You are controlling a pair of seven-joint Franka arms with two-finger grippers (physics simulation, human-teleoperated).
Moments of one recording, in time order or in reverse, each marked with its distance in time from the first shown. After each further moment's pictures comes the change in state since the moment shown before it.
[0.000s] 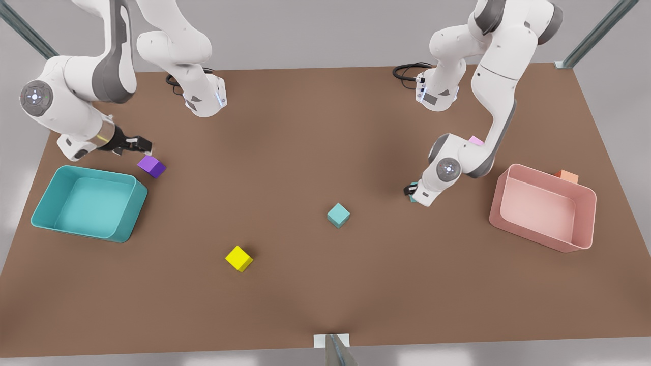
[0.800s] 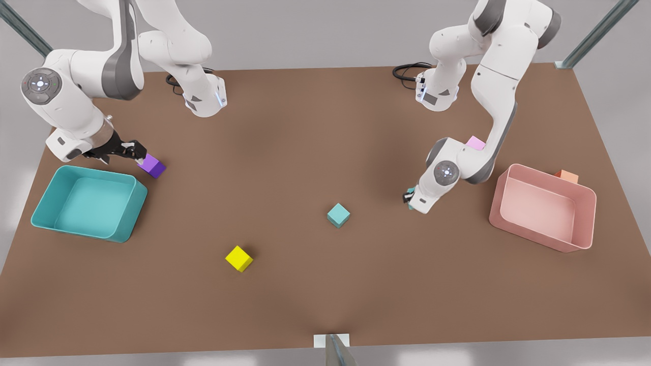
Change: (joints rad) left arm -0.009 0.023 -0.060 0.162 0.024 -0.071 -0.040; right arm -0.020 0.043 0.082 0.113 -0.101 0.038 0.026
